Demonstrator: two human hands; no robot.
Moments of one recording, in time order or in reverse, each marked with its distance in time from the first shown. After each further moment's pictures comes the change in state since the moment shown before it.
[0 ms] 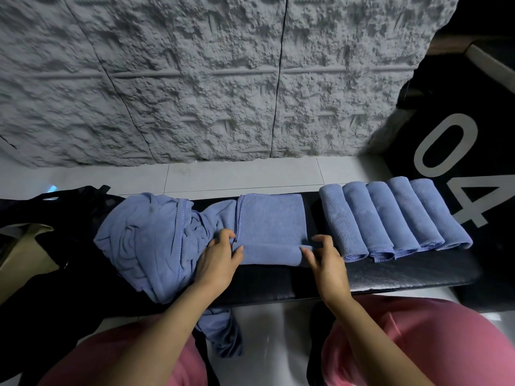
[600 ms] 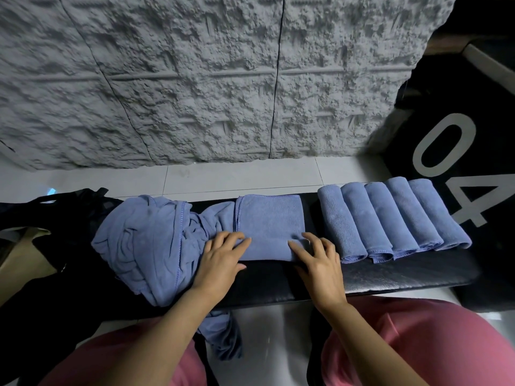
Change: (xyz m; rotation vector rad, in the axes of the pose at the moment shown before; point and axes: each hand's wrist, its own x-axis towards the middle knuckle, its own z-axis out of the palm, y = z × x) left_hand -0.004 -0.003 -0.001 0.363 0.060 0.437; right_hand -0.005 0.001 0.005 -0.551 0.024 -0.412
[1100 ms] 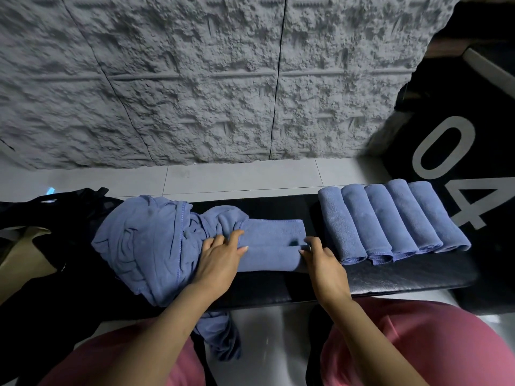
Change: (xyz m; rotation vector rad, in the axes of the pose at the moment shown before) left_hand 0.010 0.010 -0.008 -0.089 -0.073 -0.231; right_hand 0.008 -0.008 -0.022 0.227 -0.184 0.325
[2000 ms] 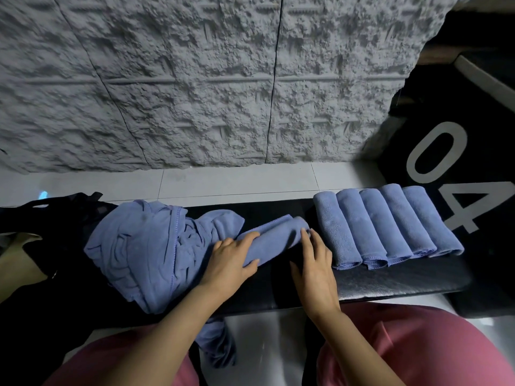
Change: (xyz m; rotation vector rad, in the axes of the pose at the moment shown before) left_hand 0.004 0.023 -0.012 -0.136 0.041 0.172; right_hand -0.010 -0.009 0.010 -0.029 0.195 -0.204
